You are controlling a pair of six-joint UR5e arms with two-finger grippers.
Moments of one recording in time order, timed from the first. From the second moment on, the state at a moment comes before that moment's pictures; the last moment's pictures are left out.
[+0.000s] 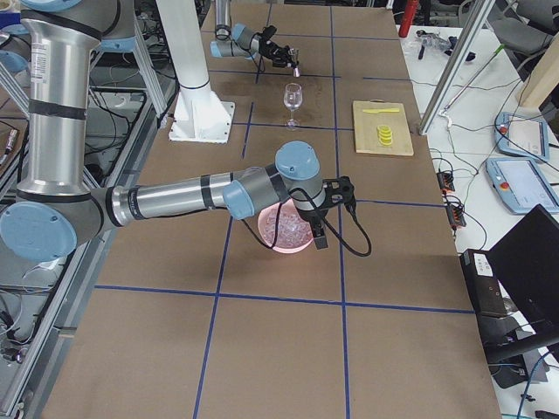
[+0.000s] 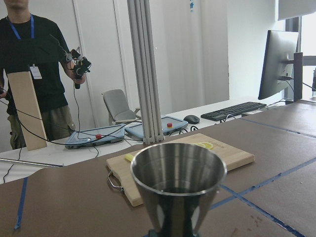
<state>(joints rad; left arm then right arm) -0.10 -1.75 -1.69 -3.11 -0.57 -0.33 1.48 -1.70 1.89 -1.29 2.36 0.23</state>
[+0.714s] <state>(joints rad) -0.16 -1.87 -1.75 -2.78 -0.65 -0.26 1.48 -1.71 1.89 -1.30 2.36 0.23</state>
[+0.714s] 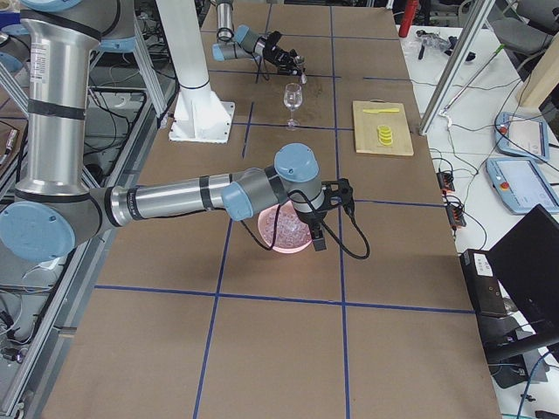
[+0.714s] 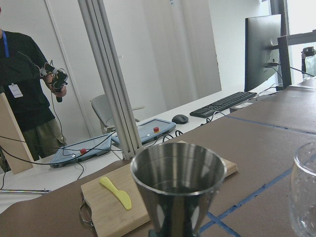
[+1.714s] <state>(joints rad) -0.16 -1.99 -1.75 -2.59 -0.63 0.06 1.48 -1.71 1.89 -1.30 2.36 0.24</state>
